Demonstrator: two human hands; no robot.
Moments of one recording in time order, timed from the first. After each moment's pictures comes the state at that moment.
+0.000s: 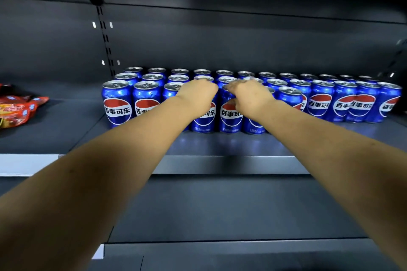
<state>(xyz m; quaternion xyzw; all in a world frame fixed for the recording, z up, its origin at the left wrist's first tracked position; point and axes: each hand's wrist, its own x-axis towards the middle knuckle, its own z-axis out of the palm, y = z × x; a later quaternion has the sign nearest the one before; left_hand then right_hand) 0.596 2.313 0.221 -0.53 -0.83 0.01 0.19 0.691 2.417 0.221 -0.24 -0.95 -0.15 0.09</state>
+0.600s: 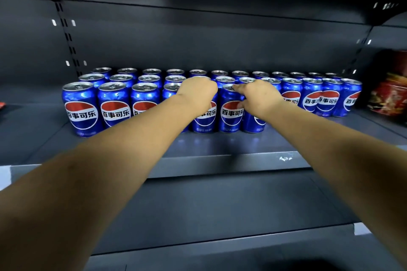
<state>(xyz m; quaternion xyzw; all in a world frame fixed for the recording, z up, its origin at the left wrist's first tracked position) 0.631 2.358 0.223 -0.56 -0.80 0.02 0.23 0.756 2.455 0.227 -0.31 -0.94 -0.14 0.09</state>
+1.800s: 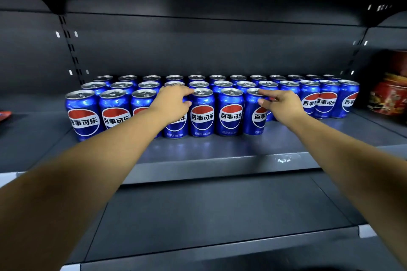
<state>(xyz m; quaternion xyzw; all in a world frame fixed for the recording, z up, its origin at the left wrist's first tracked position) 0.590 2.332 0.204 -0.54 -0.80 -0.23 0.12 0.798 2.491 0.201 -0.38 -0.80 0.32 0.35</state>
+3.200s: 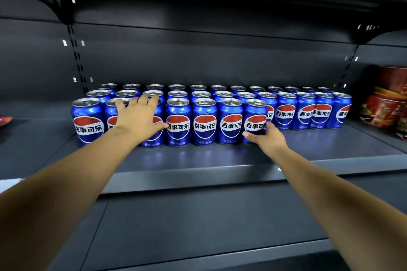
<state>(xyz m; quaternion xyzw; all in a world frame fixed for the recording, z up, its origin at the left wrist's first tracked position) 0.553 2.279 0.188 -0.42 -0.88 -0.07 0.21 0.786 2.475 0.149 -0.44 -0.73 0.41 0.32</state>
